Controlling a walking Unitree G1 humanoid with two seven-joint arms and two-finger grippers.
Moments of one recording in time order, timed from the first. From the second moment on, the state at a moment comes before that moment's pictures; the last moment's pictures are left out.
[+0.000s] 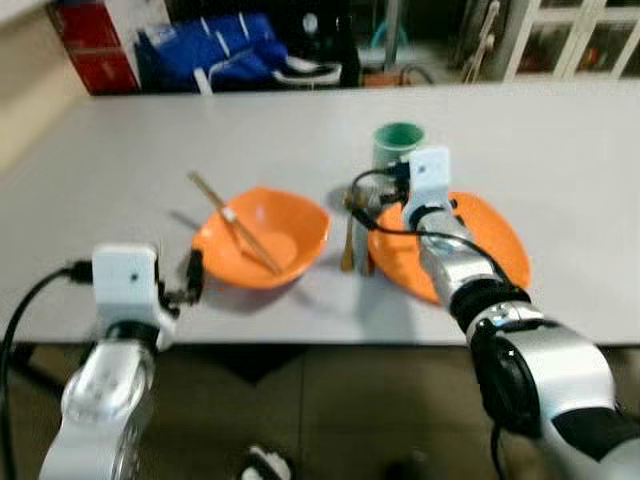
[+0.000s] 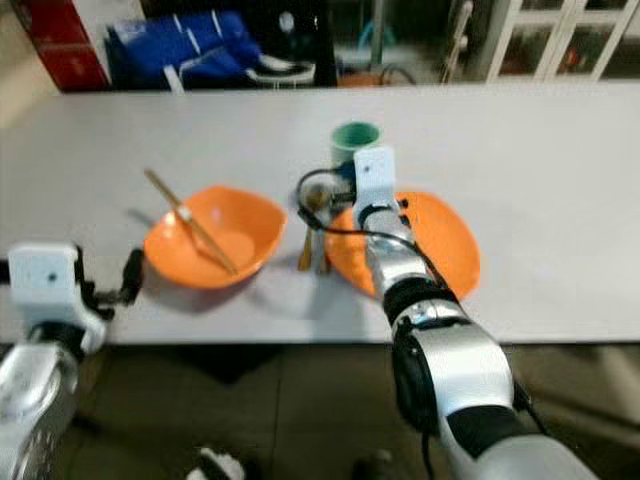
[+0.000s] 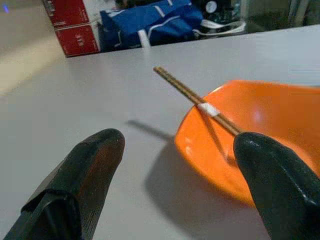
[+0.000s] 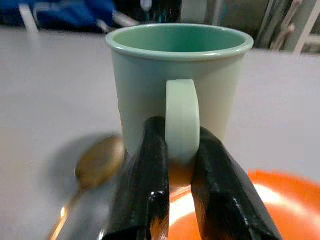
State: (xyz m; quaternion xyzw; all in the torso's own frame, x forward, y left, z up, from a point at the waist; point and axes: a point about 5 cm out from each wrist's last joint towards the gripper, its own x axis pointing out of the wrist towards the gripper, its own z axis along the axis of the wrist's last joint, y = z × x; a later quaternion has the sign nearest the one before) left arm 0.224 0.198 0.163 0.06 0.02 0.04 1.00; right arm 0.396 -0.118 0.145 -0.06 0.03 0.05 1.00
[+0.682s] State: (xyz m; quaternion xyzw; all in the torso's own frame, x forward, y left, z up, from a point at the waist) left arm 0.228 0.196 0.166 0.07 0.02 0.03 1.00; right arm 0.395 -0.106 0.146 -0.06 0.03 0.07 1.00
